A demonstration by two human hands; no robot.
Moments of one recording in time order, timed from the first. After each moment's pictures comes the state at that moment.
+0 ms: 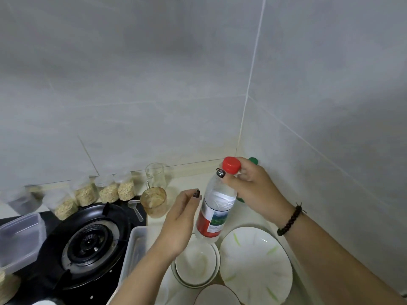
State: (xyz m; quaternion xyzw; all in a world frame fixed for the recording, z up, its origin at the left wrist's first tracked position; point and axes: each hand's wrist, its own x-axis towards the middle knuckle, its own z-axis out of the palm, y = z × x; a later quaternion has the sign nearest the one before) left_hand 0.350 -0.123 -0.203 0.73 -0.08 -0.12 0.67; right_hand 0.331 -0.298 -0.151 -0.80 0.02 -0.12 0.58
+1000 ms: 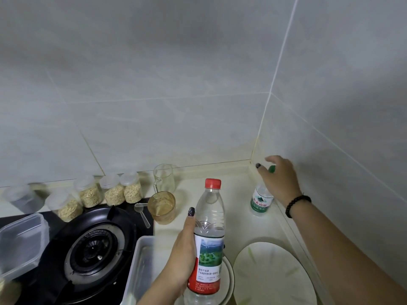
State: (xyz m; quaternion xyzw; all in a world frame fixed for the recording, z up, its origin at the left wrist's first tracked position) left_hand 0.378 -0.119 -0.243 0.60 0.07 -0.28 0.75; right_hand 0.435 -0.369 -0.209 -0.87 0.24 -0.15 0.40
